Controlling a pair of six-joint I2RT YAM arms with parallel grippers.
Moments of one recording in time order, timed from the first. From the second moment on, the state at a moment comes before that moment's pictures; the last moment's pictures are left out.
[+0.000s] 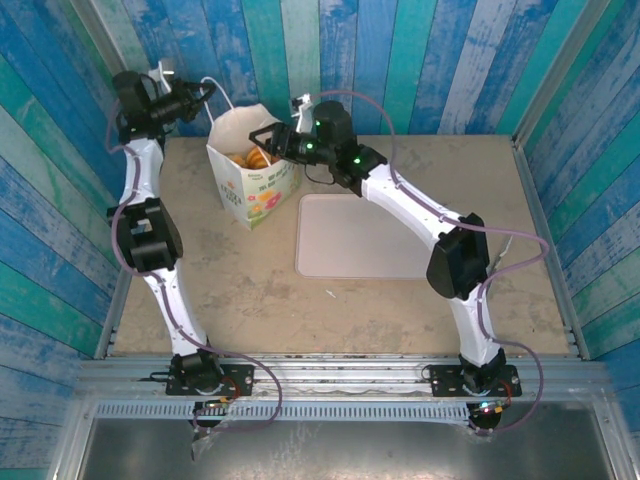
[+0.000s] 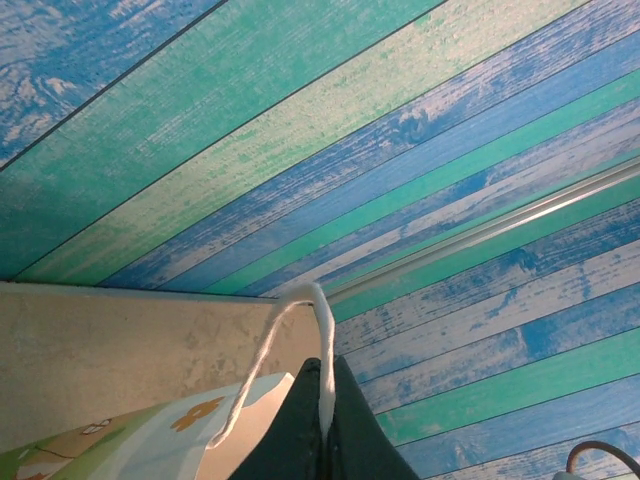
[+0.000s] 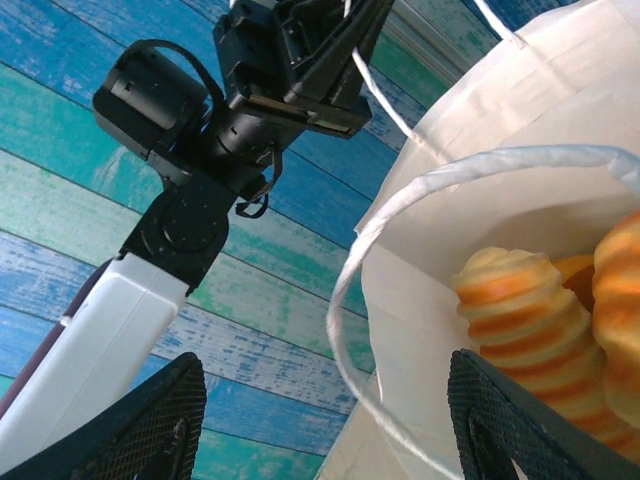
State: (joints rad) left arm 0.26 2.23 2.12 0.04 1.12 -0.95; right arm 0.71 2.15 2.08 -0.10 -0.44 0.89
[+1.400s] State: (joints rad) left arm 0.45 1.68 1.74 -0.23 0.90 -0.65; right arm 0.73 2.33 2.40 -0.10 -0.59 1.02
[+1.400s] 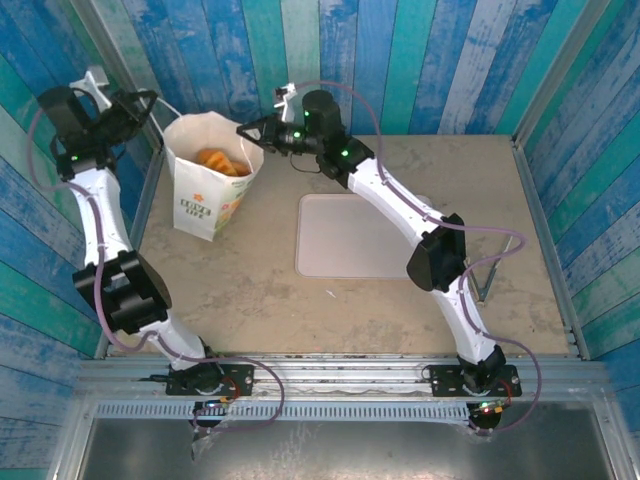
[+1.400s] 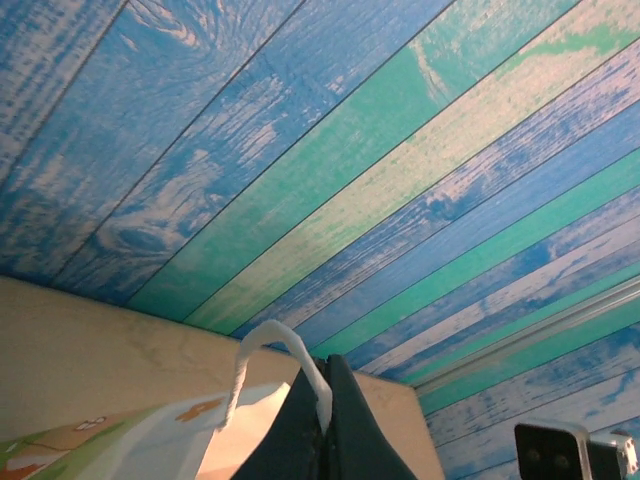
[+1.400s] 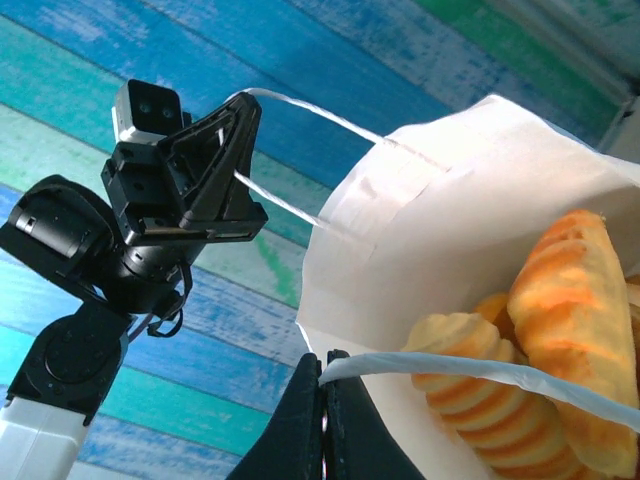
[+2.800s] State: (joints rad) left arm 0.13 1.34 1.17 -0.19 0.87 -0.54; right arm 0.61 2.07 1.26 0.28 -0.71 1.07
